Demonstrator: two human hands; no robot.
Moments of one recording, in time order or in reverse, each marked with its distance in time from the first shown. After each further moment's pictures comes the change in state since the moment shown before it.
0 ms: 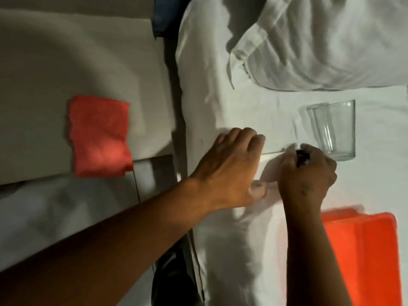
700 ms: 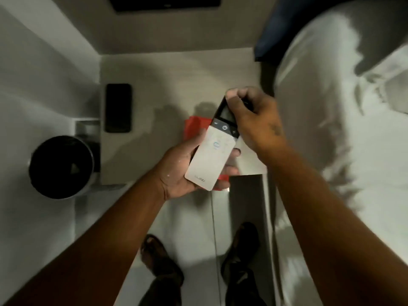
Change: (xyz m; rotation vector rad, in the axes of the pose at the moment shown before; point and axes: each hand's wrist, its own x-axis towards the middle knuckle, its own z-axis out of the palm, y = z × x) left_hand -0.118 -0.191 -0.085 -1.769 -0.081 -0.691; right_hand -0.105 -0.204 0.146 0.646 -0.793 -0.378
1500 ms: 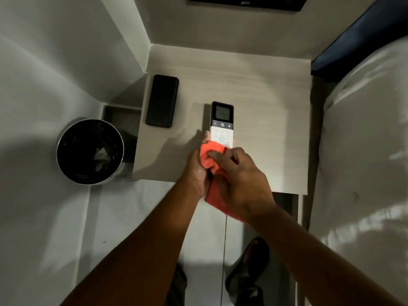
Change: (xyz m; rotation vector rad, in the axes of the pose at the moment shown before) left_hand 0.020 -0.016 -0.093 -0.353 0.446 0.241; right_hand -0.075 0.053 0.099 -0.704 -0.389 -0.466
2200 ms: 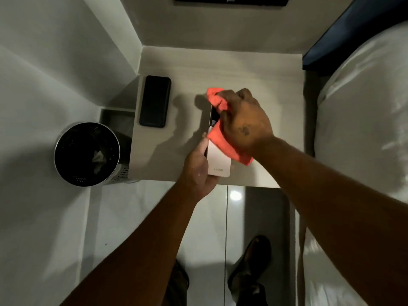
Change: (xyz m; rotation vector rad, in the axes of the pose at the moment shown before) left_hand -0.005 -0.012 0.006 0.117 0.028 0.071; right_hand 0.103 0.029 -0.034 -0.027 0.013 0.144
